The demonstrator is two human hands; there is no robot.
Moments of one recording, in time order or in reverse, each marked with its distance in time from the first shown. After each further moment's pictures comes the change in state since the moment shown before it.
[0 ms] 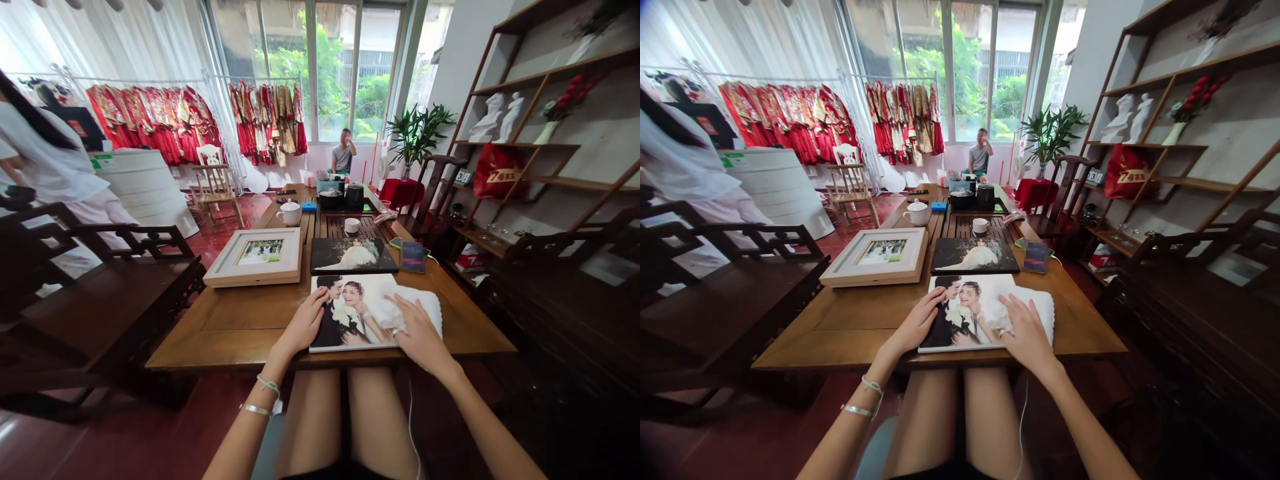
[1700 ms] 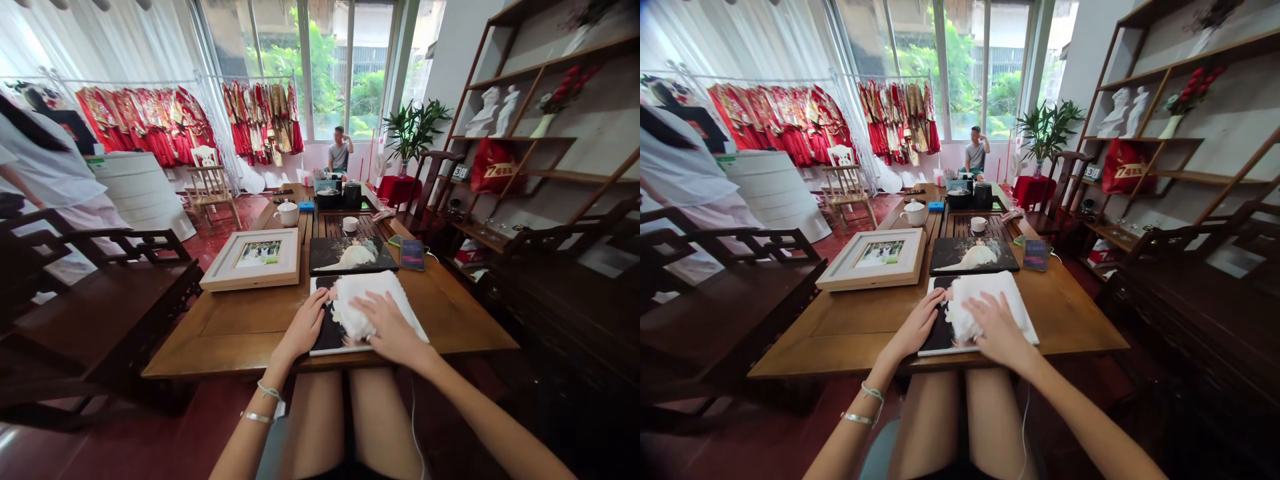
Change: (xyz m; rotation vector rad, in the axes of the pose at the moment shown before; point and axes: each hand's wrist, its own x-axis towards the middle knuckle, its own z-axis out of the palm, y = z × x) left_hand -0.001 0.004 -0.002 0.021 -0.012 0.006; right_hand 0.021 -0.040 0.005 -0.024 -0.172 -0.251
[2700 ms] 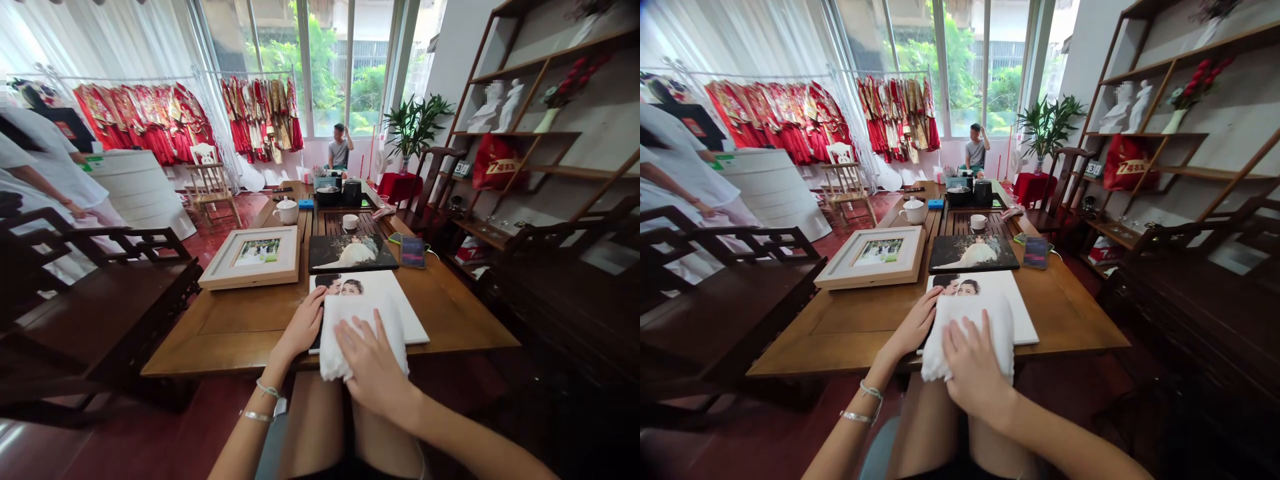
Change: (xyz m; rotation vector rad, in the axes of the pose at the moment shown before) left_hand 0.001 0.007 -0.003 0.005 -0.011 -0.023; right_hand -0.021 -0.068 0.015 -0.142 0.035 -0.042
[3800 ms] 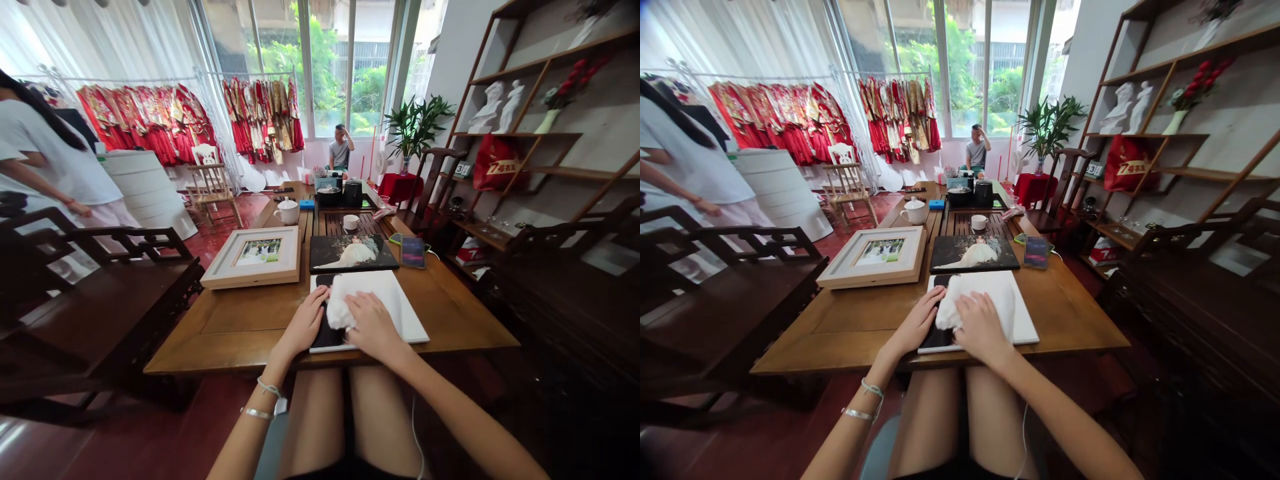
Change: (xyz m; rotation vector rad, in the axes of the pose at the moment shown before) left_hand 0.000 -0.005 0.001 -0.016 0.004 0.039; right_hand 0.042 0.039 0.007 0.099 0.084 0.126
